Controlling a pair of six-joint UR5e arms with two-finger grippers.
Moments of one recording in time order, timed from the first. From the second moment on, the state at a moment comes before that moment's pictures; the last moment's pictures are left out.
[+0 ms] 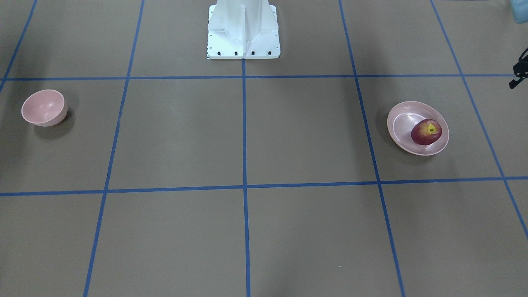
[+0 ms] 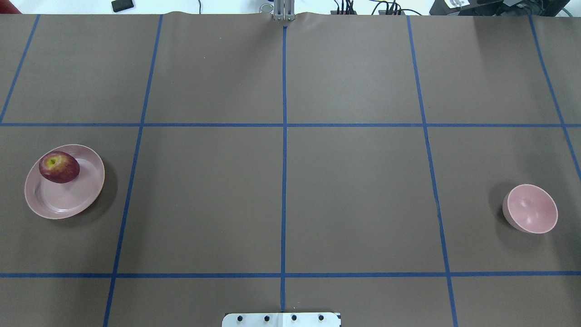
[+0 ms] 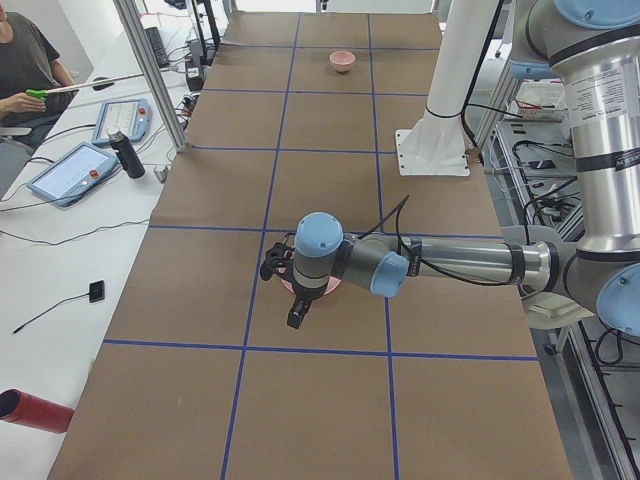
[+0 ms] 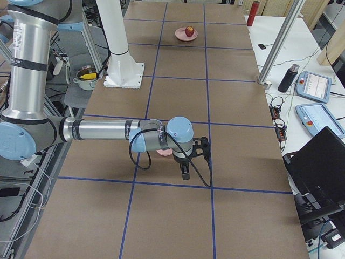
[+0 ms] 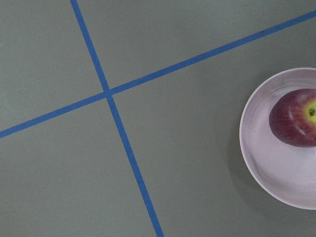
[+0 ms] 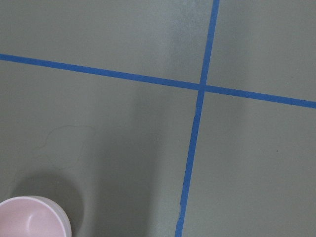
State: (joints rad) left arm -1.44 -1.33 -1.85 -1.83 -2.35 0.04; right arm 1.55 -1.75 1.78 -1.43 2.39 -0.02
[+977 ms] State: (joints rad) left arm -1.46 -1.23 -1.88 -1.93 -2.38 0.05; right arm 1.53 -1.78 1.83 -1.40 2.42 -0.01
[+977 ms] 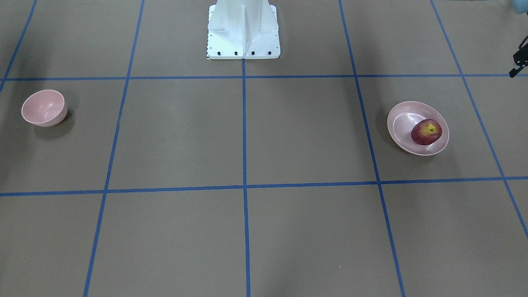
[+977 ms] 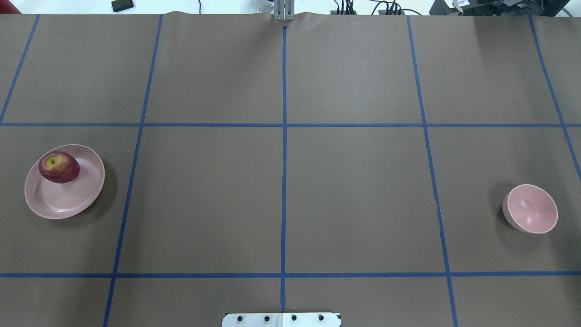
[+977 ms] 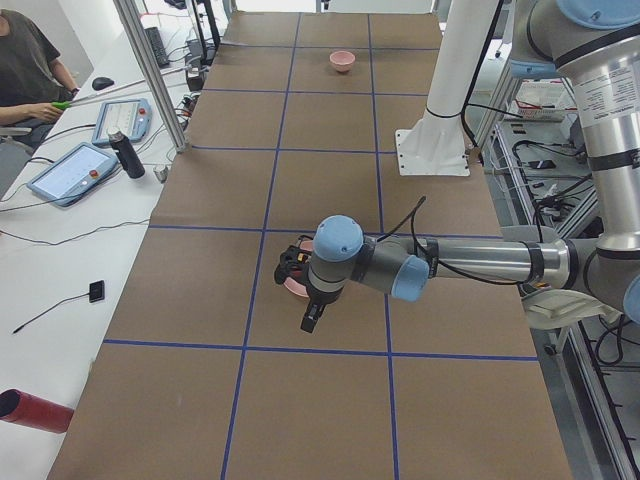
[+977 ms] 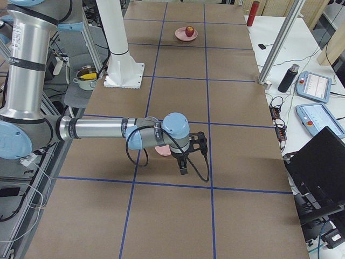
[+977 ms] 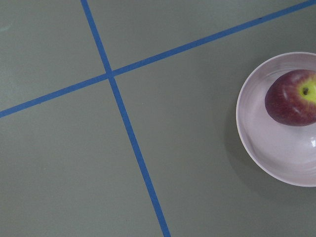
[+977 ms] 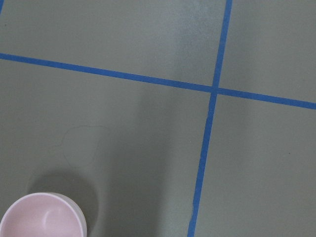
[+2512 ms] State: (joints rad) left arm -1.46 -1.23 -1.88 -1.95 -2.43 0.05; right arm 1.13 -1.87 1.73 -1.04 2.39 0.25
